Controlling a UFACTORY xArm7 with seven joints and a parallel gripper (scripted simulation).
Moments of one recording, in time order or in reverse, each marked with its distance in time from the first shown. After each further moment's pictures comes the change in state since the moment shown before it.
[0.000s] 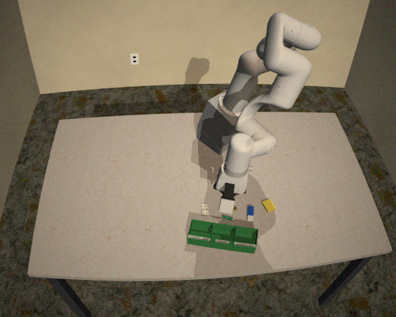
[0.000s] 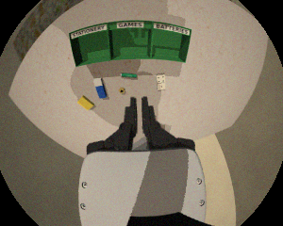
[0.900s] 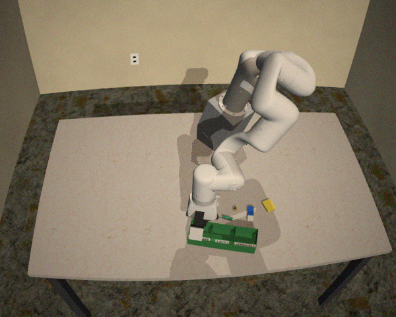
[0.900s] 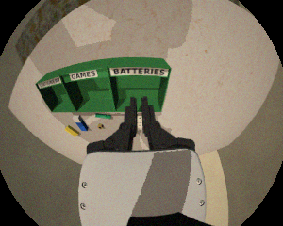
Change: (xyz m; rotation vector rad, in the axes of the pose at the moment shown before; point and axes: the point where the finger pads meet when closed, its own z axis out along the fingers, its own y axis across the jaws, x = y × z) arm 0.067 0.074 0.088 0.064 0.015 -0.008
